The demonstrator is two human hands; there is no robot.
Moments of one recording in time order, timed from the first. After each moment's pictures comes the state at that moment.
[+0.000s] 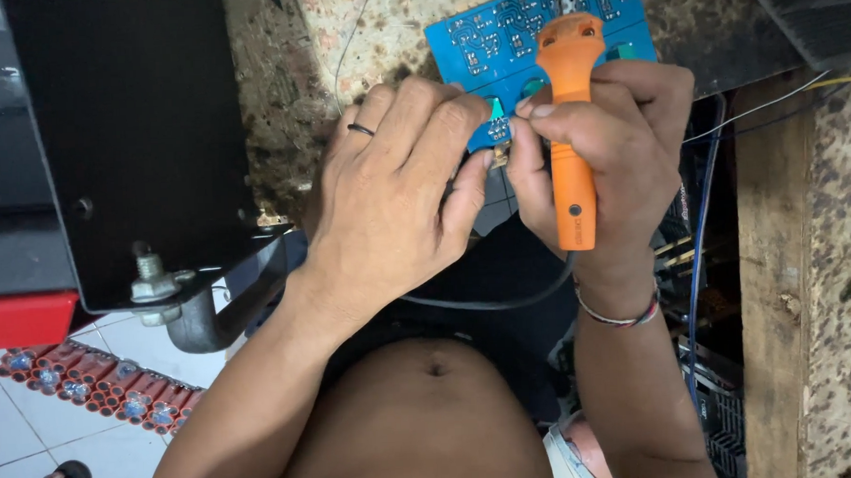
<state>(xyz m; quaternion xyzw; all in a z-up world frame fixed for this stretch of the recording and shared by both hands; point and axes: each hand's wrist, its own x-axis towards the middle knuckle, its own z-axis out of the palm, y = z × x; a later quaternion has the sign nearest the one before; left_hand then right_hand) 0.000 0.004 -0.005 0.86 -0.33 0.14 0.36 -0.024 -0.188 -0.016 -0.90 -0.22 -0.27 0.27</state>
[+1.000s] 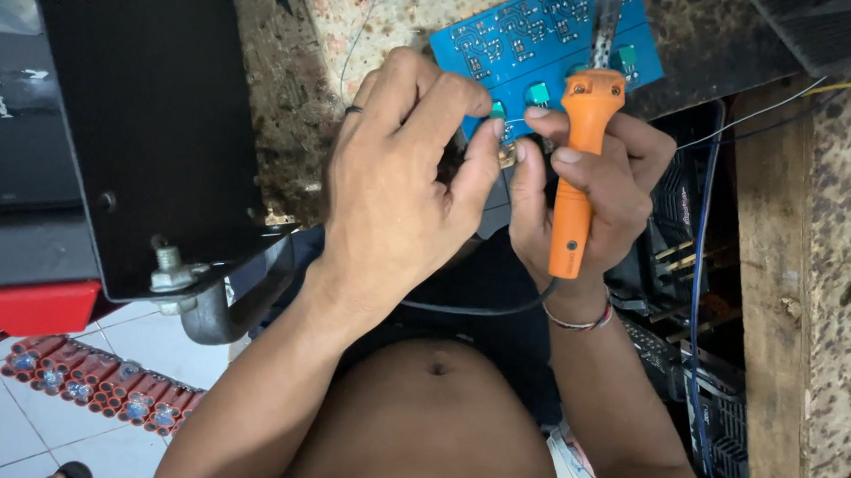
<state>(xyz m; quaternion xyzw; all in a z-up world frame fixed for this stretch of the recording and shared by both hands) 0.001 -0.005 0.001 0.84 -0.25 0.12 0.47 -0.039 -0.166 -0.043 -0.83 -0.19 -0.36 0.37</state>
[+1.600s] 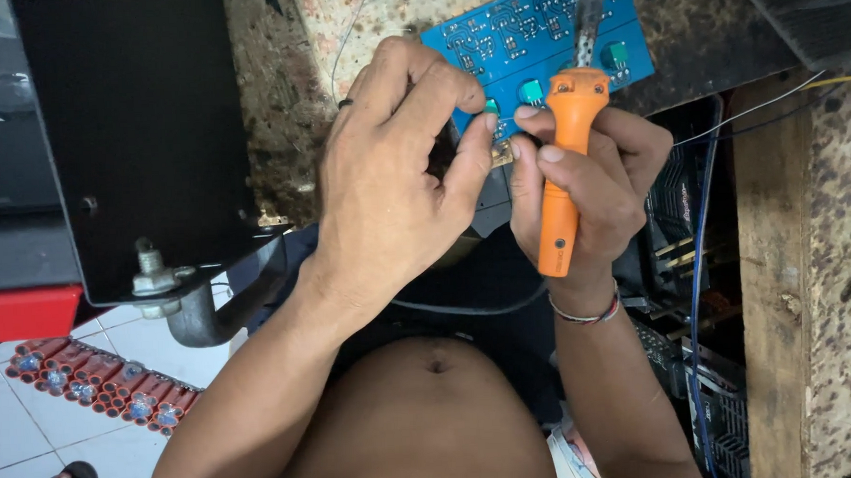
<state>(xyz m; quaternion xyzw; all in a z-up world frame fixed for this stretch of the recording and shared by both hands) 0.006 -0.007 0.001 0.83 -0.26 0.11 0.49 -0.039 -0.179 -0.044 -0.85 -0.20 -0.35 0.32</state>
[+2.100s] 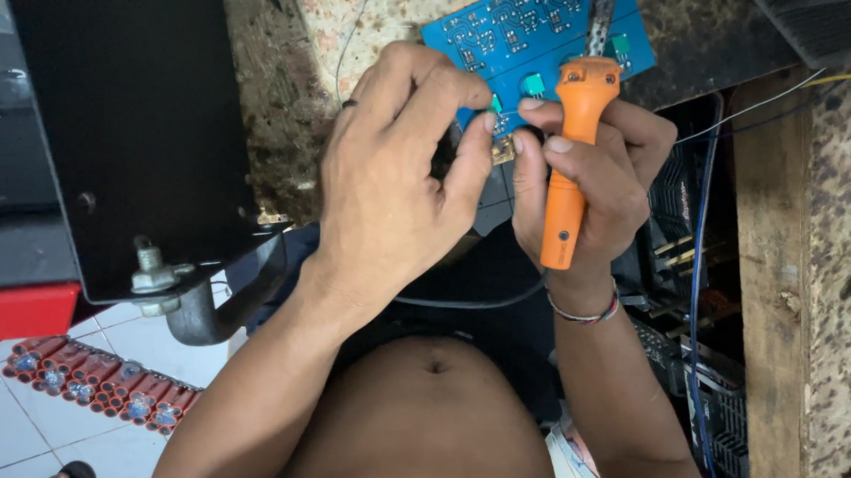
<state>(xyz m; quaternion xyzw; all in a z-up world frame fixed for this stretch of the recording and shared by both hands) 0.003 -0.007 -0.001 0.83 -0.27 0.12 0.48 -0.038 -0.176 -0.043 -0.84 -0.20 -0.34 0.37</state>
